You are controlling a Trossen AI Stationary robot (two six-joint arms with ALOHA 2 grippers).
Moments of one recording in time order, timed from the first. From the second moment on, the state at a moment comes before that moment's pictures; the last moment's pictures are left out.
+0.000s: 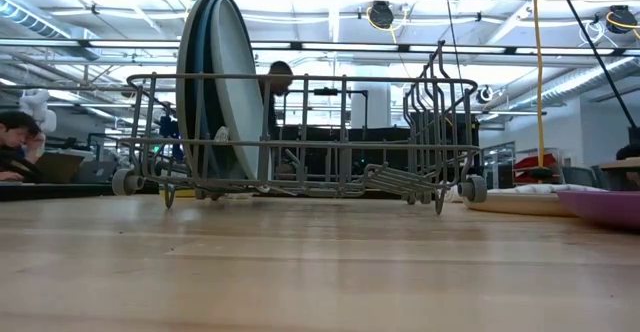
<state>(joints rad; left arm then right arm) -0.67 0.81 0.69 0.58 -0.36 0.42 0.83 1.68 1.38 -1.43 0.13 0.84</state>
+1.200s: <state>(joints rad) -0.67 0.81 0.69 0.58 -0.36 0.43 0.65 1.68 1.11 -1.06 -0.06 0.50</state>
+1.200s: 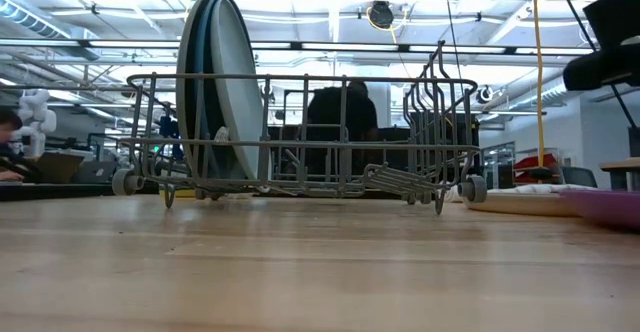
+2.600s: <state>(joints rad) -0.67 0.81 0.69 0.58 -0.36 0.43 0.66 1.68 1.66 -1.18 0.55 0.31</state>
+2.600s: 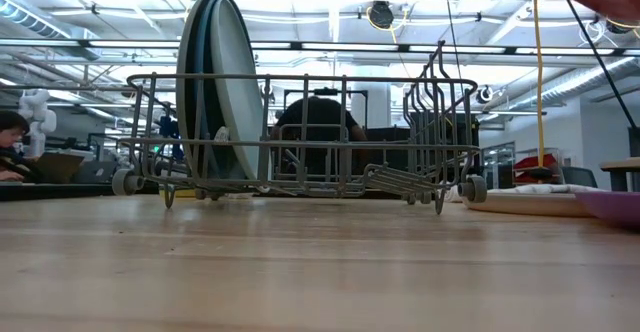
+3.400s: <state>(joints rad) -0.67 0.81 0.69 0.54 -0.35 0.45 0.52 1.68 1.77 -0.49 0.86 -0.49</state>
